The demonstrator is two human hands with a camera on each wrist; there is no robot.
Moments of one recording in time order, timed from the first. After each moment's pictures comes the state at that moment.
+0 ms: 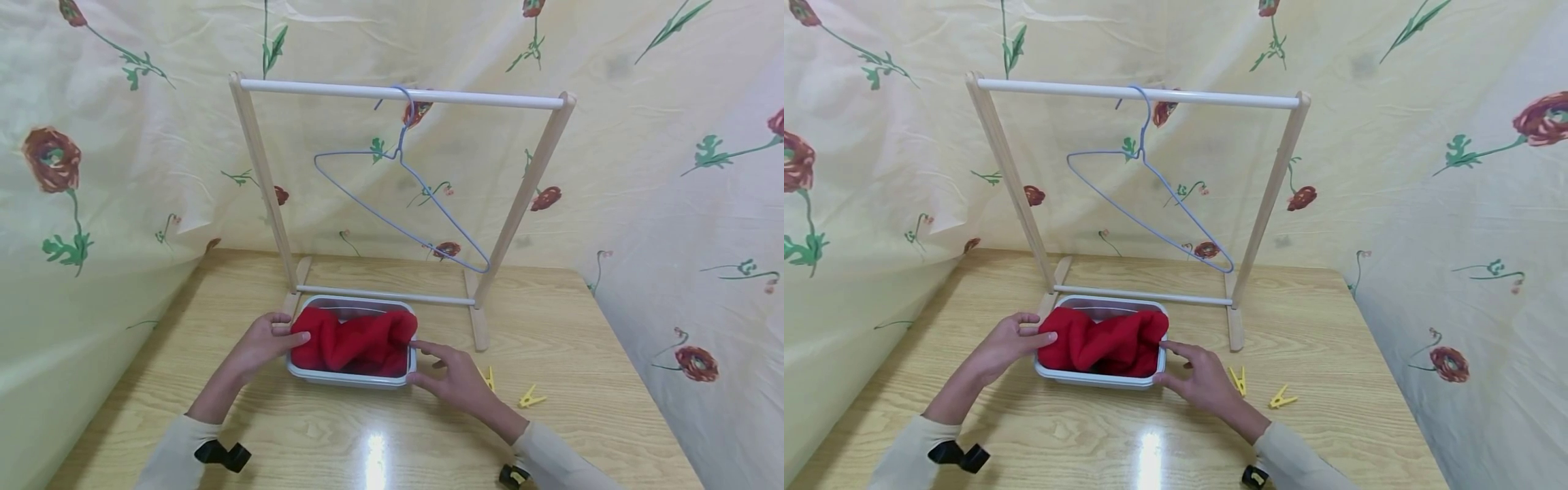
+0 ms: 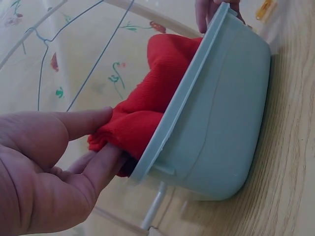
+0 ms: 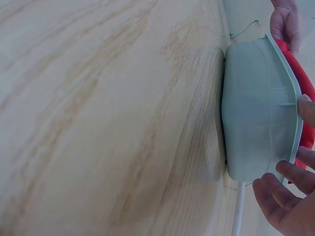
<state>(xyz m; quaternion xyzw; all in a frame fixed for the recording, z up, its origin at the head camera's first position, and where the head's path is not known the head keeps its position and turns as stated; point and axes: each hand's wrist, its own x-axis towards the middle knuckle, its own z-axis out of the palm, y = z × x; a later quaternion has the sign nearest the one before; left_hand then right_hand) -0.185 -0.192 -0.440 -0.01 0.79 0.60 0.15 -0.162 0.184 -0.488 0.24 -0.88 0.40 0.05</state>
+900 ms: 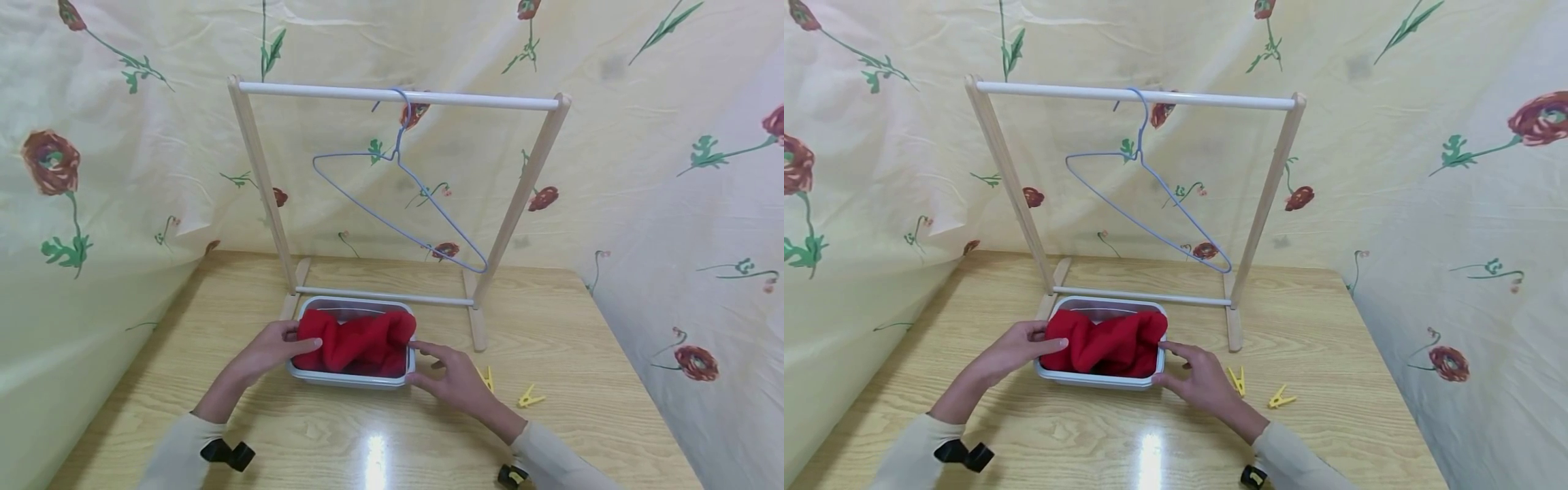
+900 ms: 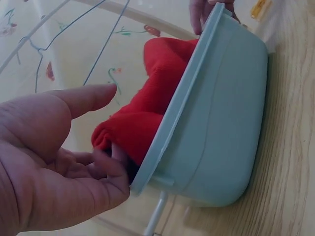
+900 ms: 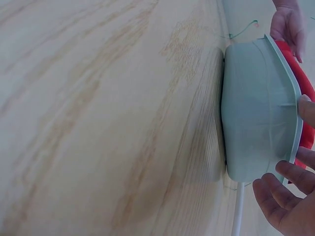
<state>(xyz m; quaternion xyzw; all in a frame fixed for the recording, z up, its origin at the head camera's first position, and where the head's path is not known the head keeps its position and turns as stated) -0.187 -0.183 -0.439 0.08 0.80 0.57 0.18 -0.162 0.185 -0.489 0.25 -0.88 0.40 0.06</state>
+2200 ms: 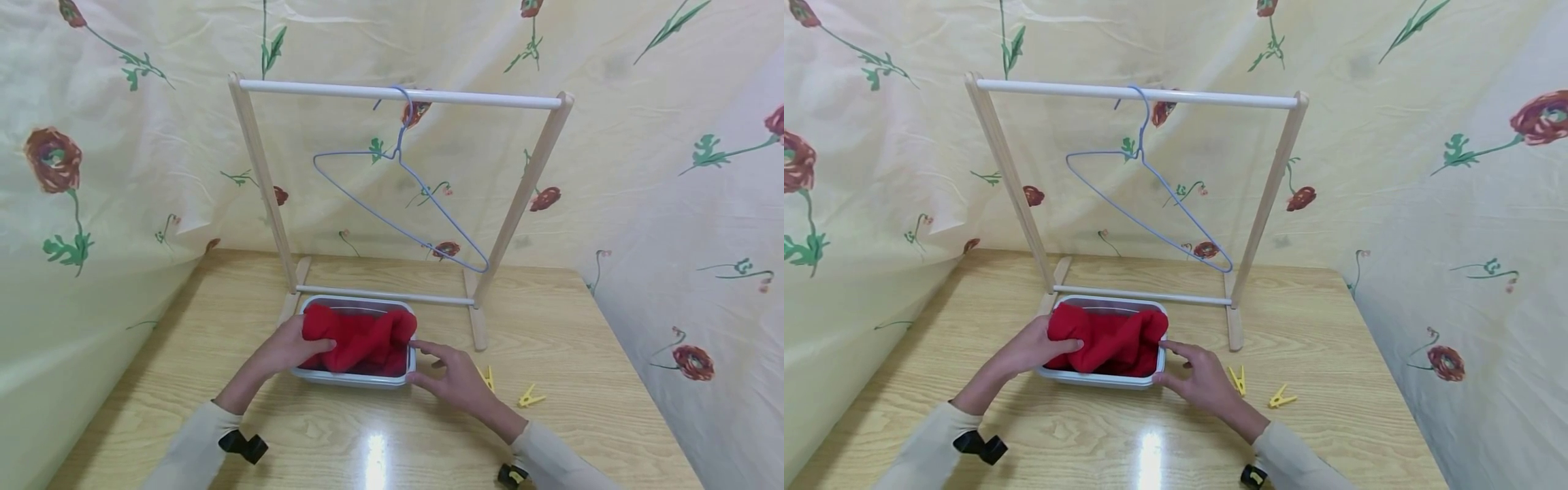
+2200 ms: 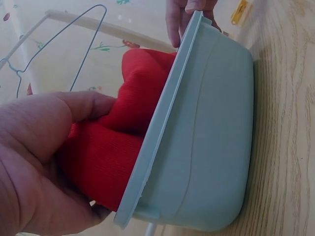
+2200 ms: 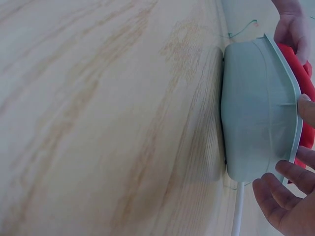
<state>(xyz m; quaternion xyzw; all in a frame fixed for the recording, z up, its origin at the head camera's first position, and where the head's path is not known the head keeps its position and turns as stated) -0.192 -0.155 -0.440 0.15 0.83 0.52 0.12 -0.160 0.184 -0.485 0.24 -0.88 0.40 0.04</state>
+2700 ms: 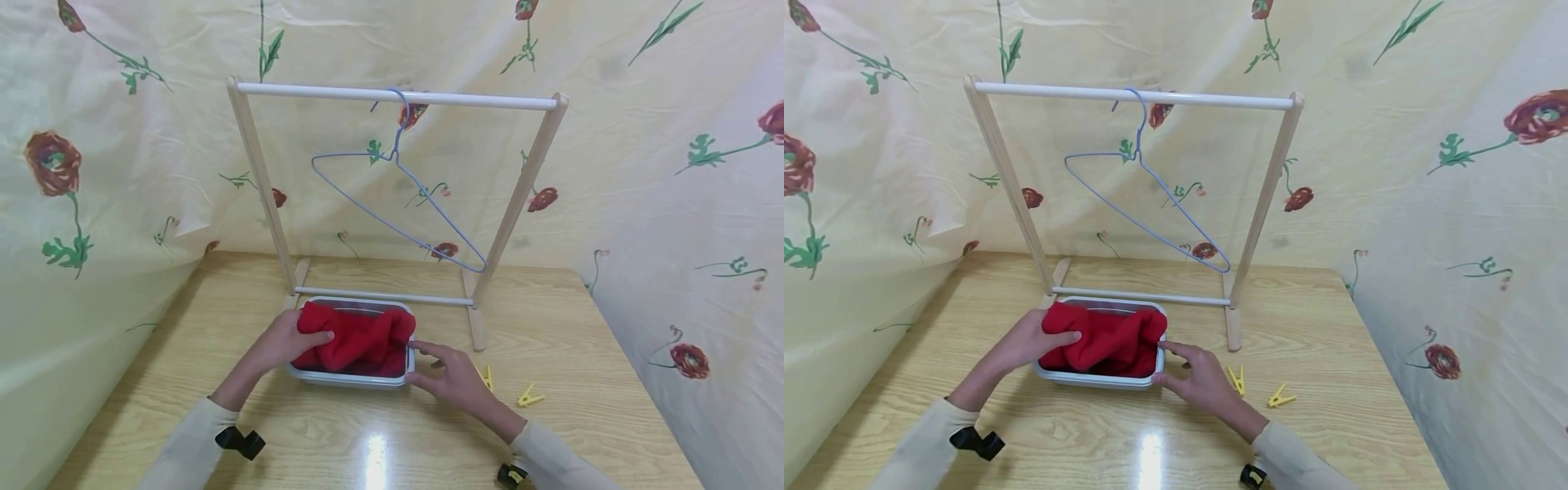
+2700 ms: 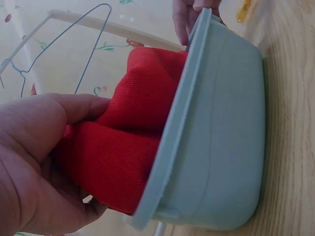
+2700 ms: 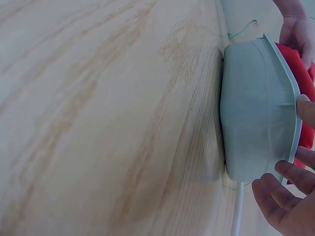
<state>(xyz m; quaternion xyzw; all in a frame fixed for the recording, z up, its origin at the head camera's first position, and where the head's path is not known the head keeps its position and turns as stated) -0.193 -0.158 -0.426 0.13 0.84 0.51 0.11 -0.158 0.184 -0.484 0.25 -0.88 0.40 0.05</state>
